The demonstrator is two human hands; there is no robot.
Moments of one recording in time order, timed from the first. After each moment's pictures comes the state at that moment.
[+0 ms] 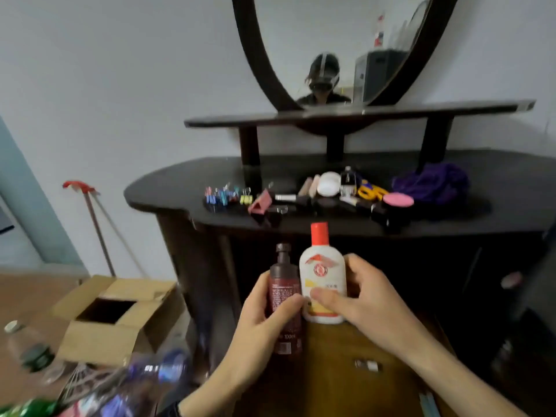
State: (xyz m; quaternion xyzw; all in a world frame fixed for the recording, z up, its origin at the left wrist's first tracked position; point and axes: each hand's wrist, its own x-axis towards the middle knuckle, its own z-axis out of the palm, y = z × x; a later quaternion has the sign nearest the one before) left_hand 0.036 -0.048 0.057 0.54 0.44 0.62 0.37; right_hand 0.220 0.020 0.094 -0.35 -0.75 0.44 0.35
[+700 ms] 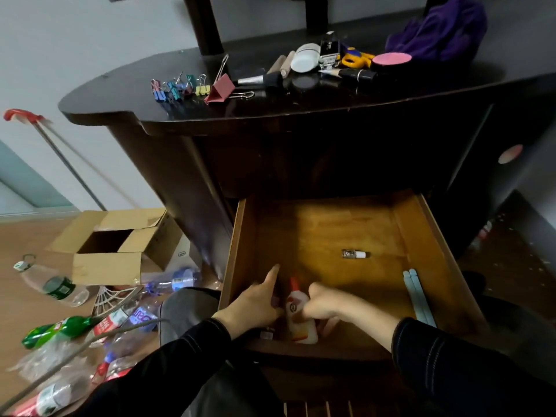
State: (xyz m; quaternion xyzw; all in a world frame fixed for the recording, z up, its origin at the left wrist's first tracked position) left_hand 0.011 -0.052 -0.111 0.61 0.72 0.00 0.33; right_hand 0.182 0.006 -0.114 -0.54 -0.64 0.53 -0.14
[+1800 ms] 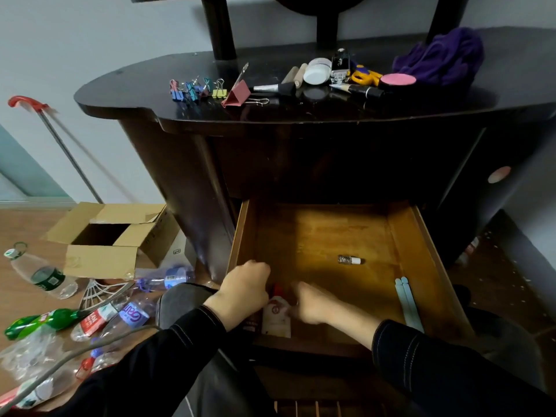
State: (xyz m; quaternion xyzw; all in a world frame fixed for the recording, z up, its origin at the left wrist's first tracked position) left_hand 0.018 -0.055 -0.044 0.66 0.73 -0.05 0.16; right_hand 0.168 -0.004 -0.107 -0.47 -0.80 0.37 -0.10
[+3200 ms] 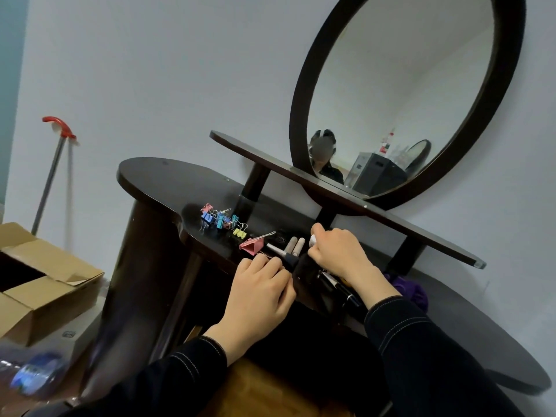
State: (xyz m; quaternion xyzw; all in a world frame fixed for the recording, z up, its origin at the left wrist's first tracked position) left_hand 0.037 0.071 0.100 0.57 0.59 0.49 -0.30; right_hand 0.155 0.219 0.220 -0.32 -0.89 -0.31 0.09
